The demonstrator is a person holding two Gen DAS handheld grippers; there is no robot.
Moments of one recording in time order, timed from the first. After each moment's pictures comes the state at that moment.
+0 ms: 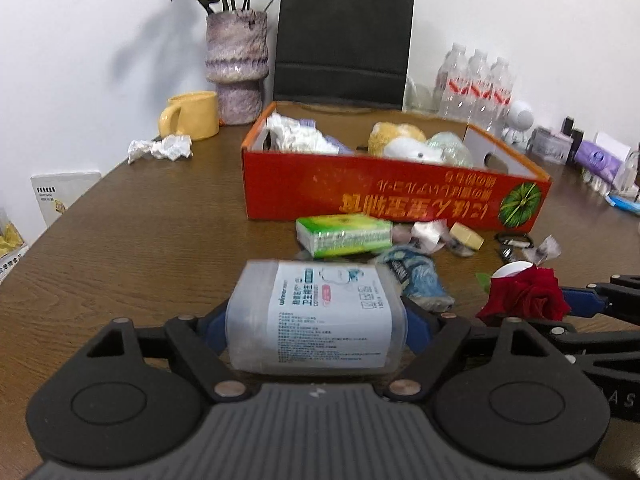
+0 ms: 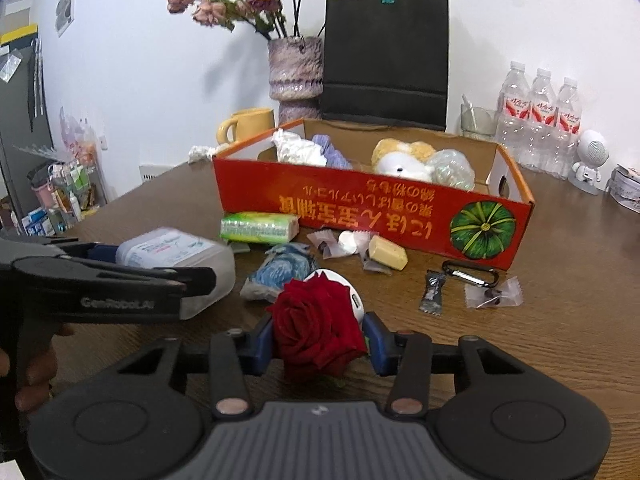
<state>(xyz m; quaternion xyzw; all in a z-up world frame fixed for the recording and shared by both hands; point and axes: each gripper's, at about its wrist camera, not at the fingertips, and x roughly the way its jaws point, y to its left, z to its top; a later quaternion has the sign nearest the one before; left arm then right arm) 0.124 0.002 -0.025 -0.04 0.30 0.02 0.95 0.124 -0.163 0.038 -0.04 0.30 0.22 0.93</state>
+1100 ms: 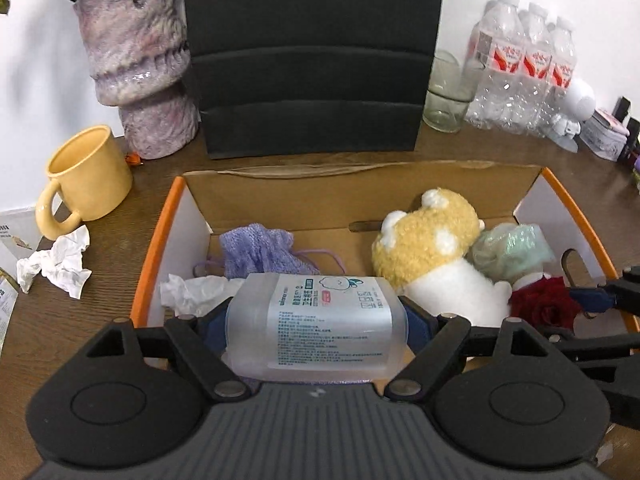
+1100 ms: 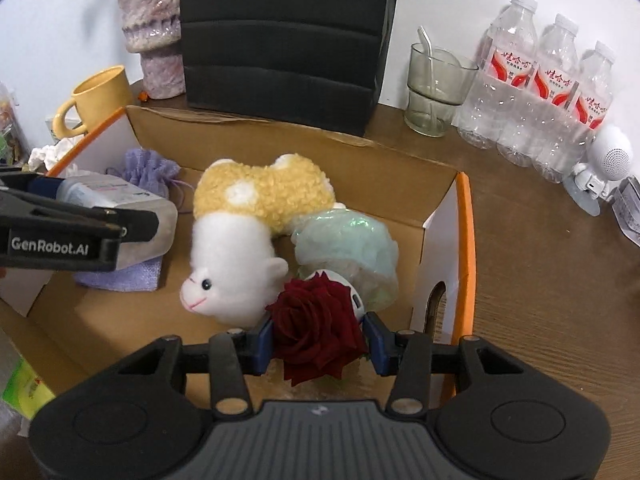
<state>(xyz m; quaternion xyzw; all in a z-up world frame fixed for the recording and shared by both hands) 0.412 -0.016 0.012 0.01 0.44 0.00 0.90 0.413 -0.176 0.061 -0.10 0.46 0.14 0.87</state>
